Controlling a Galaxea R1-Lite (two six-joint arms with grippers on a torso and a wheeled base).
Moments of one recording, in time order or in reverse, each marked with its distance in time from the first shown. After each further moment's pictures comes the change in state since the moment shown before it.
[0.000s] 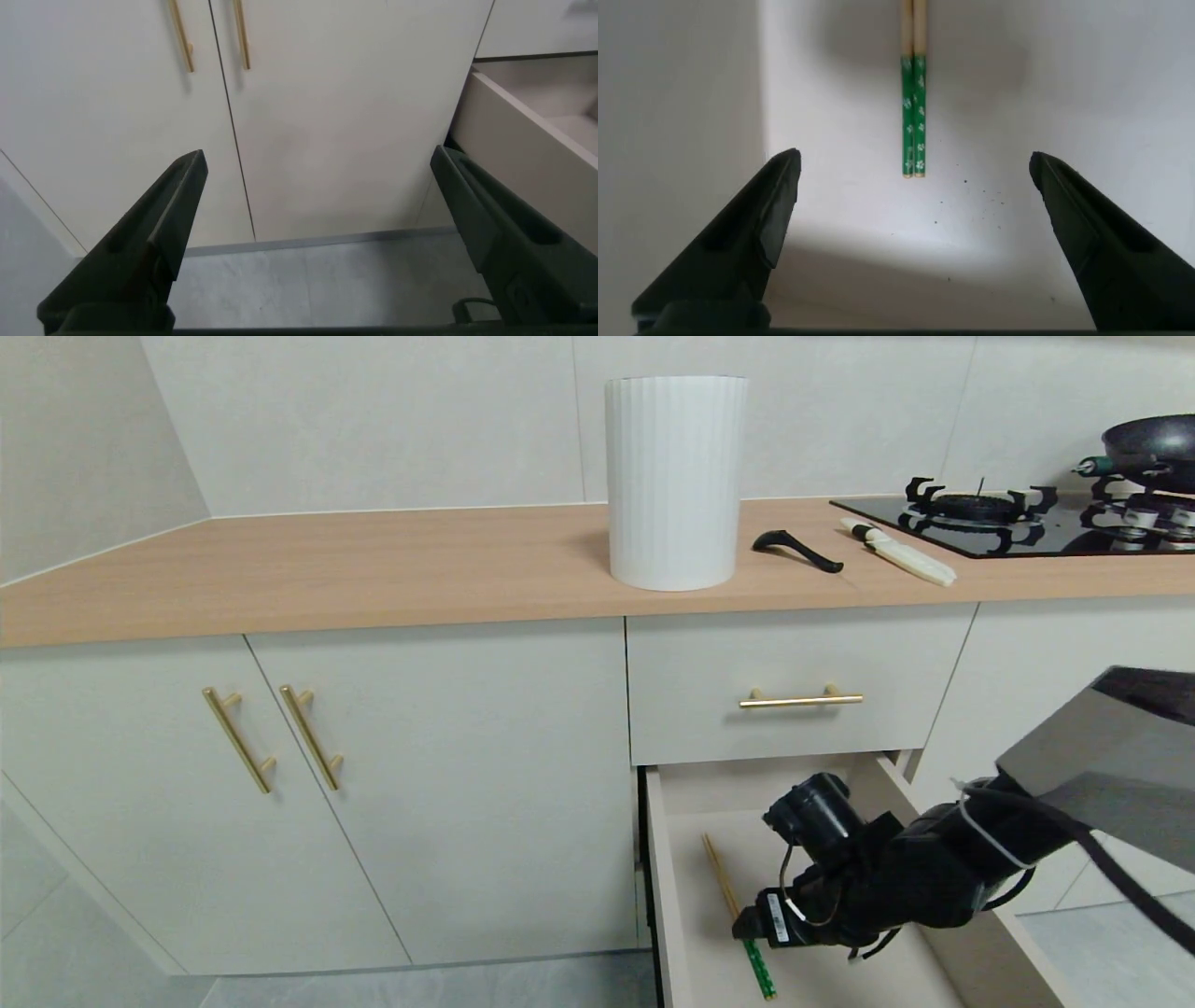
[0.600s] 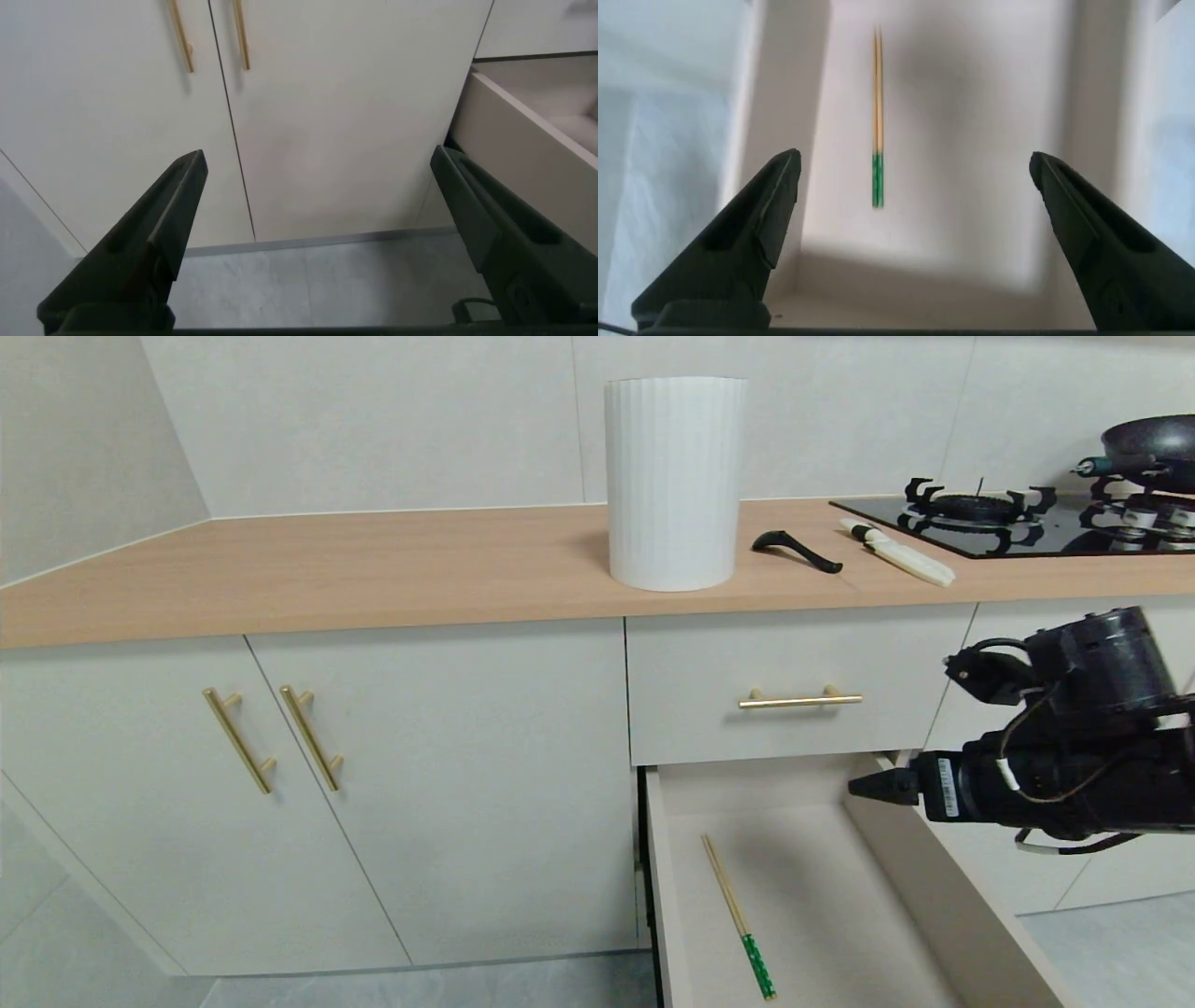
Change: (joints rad) left arm 0.000 0.000 0.000 0.000 0.000 0.000; right arm -0.227 -0.573 0.044 0.132 0.045 -0.183
